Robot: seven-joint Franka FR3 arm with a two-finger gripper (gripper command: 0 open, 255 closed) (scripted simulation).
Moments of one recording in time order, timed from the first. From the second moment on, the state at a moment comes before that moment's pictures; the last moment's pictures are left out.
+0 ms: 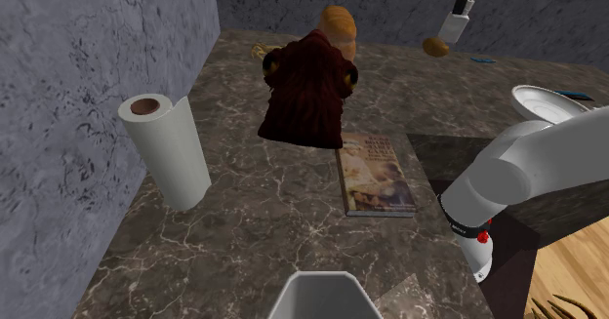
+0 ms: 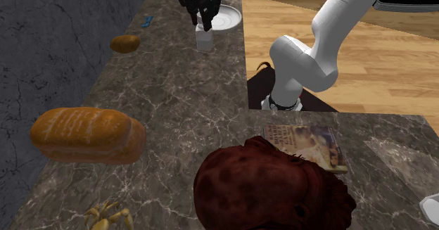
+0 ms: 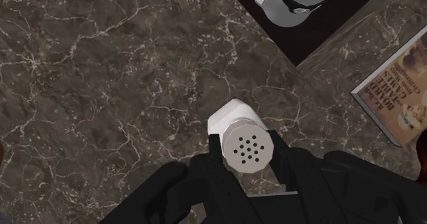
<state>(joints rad) -0.15 -0.55 -0.23 -1.95 -0.19 1.28 -0.50</state>
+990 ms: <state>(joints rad) -0.13 -0.66 -0.09 -1.92 -0.11 1.13 -0.36</state>
